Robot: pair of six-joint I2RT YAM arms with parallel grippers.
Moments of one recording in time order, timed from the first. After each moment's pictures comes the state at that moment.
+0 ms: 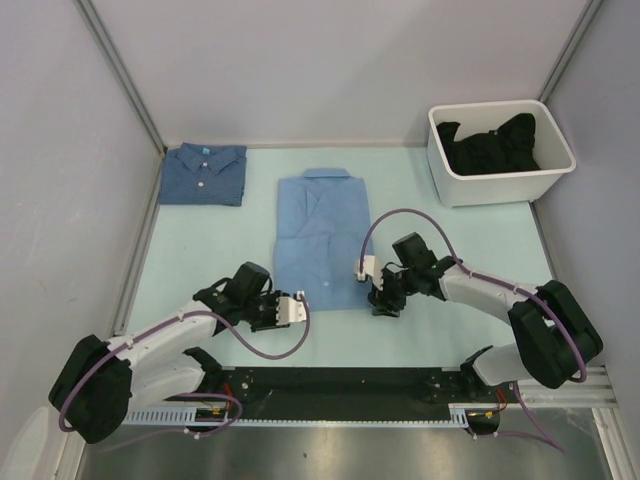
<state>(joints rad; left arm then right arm) -0.63 1.03 0.42 -0.42 0.35 0.87 0.57 1.39 0.68 -0.32 -0.61 -0.67</state>
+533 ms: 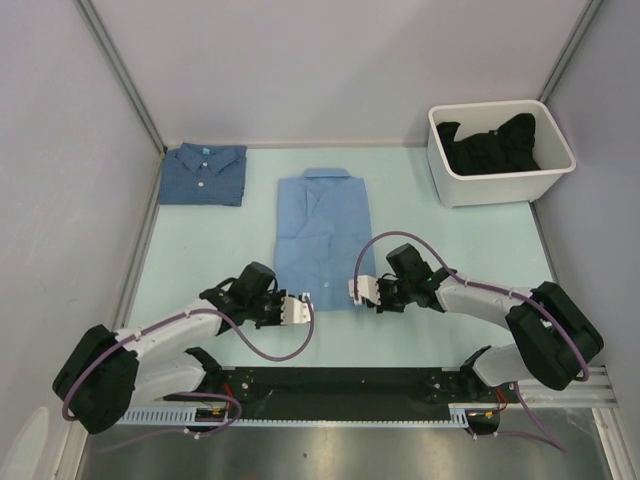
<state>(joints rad) -0.67 1.09 0.41 -0.33 0.30 0.90 0.66 1.38 0.59 -0.18 -0.47 -0.92</state>
